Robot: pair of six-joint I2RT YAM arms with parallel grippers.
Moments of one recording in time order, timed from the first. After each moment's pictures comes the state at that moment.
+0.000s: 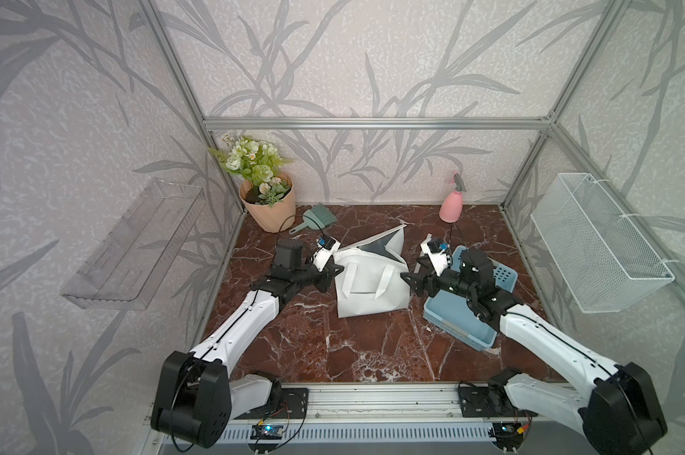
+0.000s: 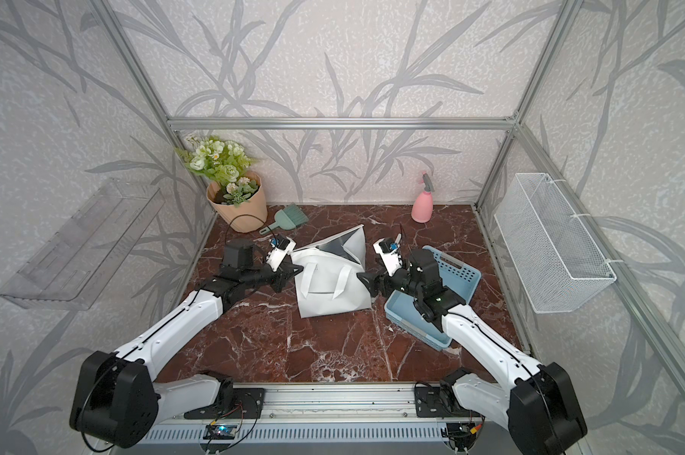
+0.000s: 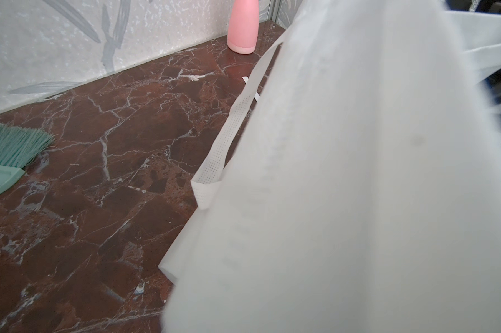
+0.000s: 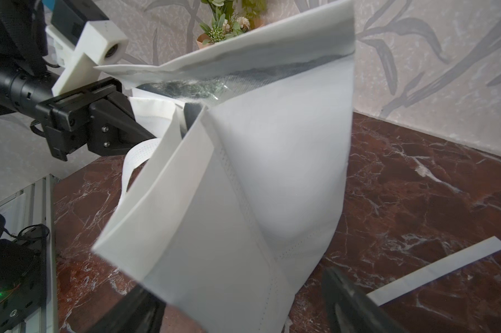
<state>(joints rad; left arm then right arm) -0.24 1.22 0.78 -0.18 0.61 0.20 0.41 1.15 0.70 0.08 -0.48 0.03</state>
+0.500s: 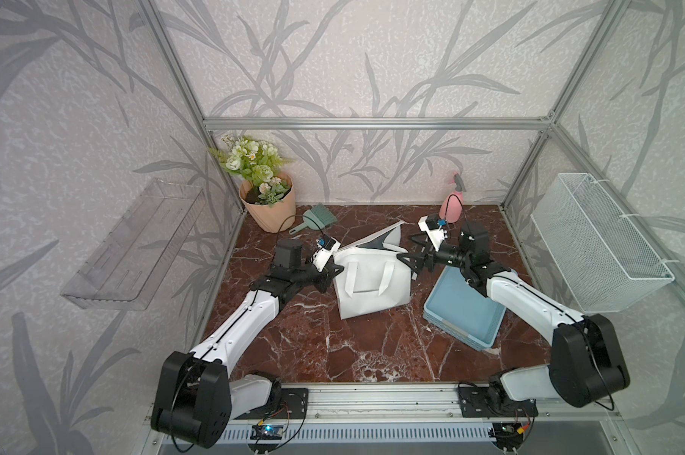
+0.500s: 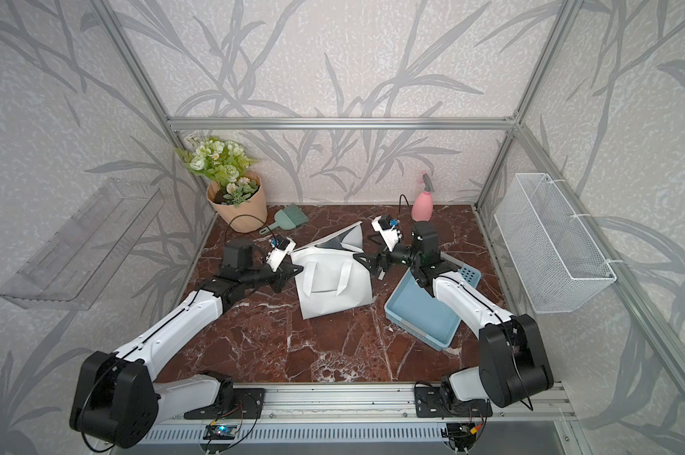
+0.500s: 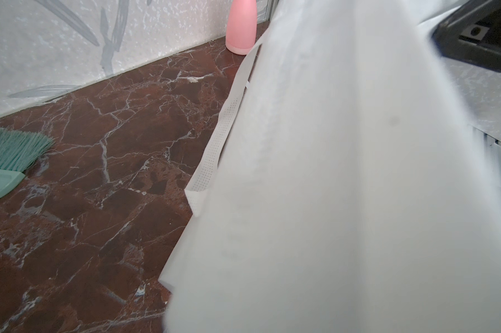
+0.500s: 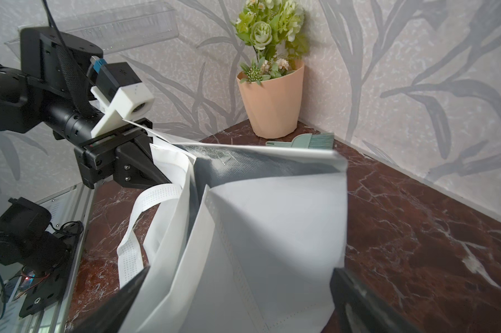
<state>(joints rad) -0.24 1.22 0.78 -0.18 0.62 0.21 0.30 1.44 0.92 0.20 -0.85 -0.05</state>
